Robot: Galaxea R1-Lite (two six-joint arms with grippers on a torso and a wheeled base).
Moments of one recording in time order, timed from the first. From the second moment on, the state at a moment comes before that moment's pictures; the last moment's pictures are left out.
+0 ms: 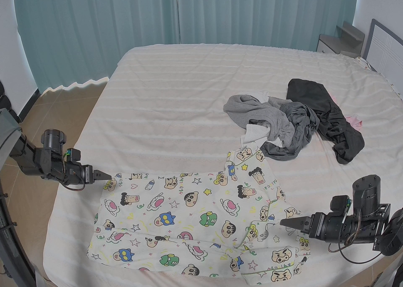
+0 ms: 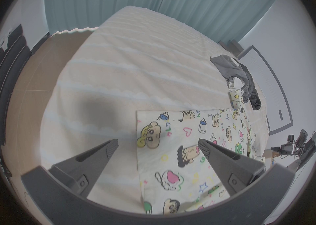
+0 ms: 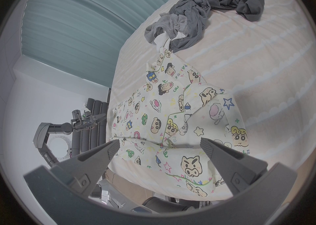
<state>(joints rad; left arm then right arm) 0.21 2.11 -1.02 -0.18 -0.48 0.06 0.46 1.63 -0.16 -0.83 0.20 0.77</state>
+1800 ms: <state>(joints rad) 0.15 2.25 -1.15 -0.19 -0.48 -0.01 0.26 2.14 -0.92 -0.60 0.17 0.59</state>
